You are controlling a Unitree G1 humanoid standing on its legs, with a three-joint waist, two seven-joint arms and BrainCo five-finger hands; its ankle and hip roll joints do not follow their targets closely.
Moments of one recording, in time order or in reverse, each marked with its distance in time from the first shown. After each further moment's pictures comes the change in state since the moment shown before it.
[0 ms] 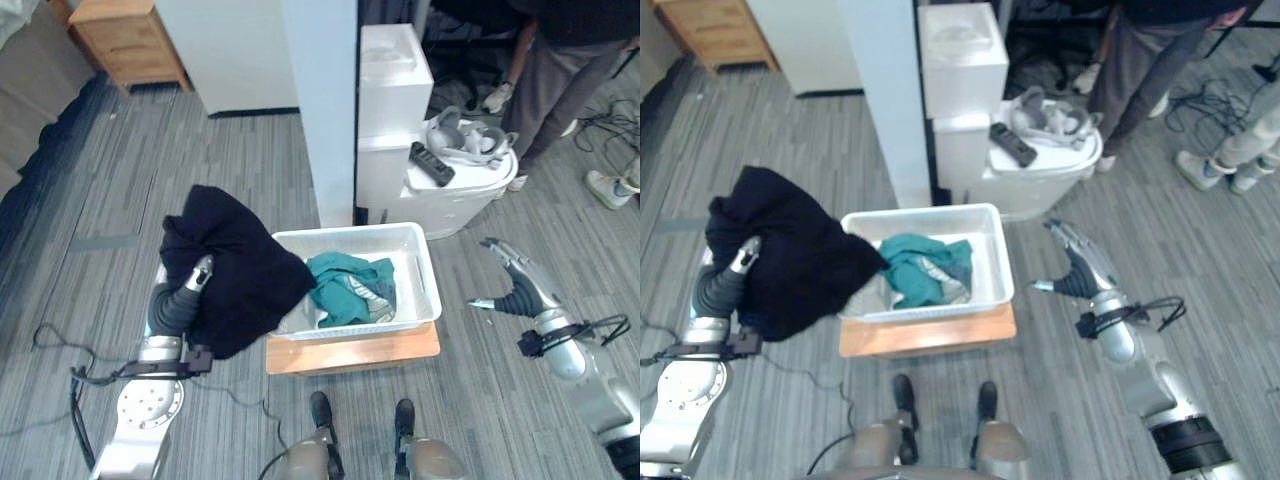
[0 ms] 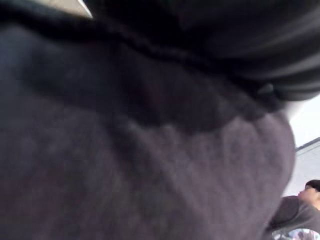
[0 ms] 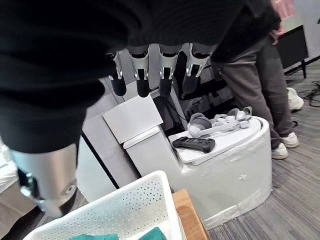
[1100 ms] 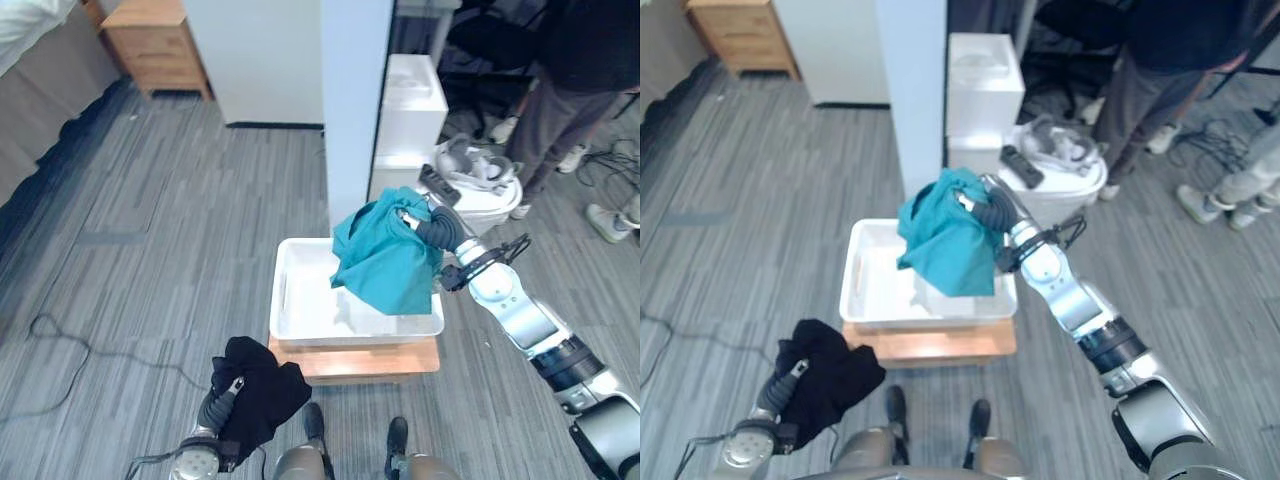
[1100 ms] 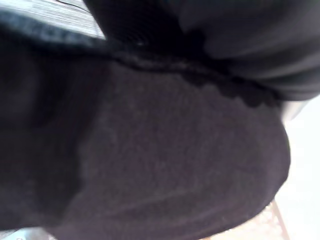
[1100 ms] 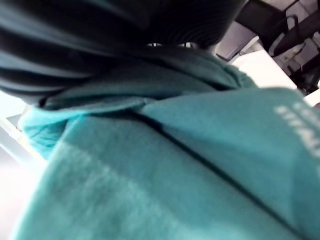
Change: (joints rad) left arm 0.032 -0.142 -0.140 0.608 0.008 0.183 -0.037; right arm -0.610 0.095 0.325 0.172 0.360 0.042 0.080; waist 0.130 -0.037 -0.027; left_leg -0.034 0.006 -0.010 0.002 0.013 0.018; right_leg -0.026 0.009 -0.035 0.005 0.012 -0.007
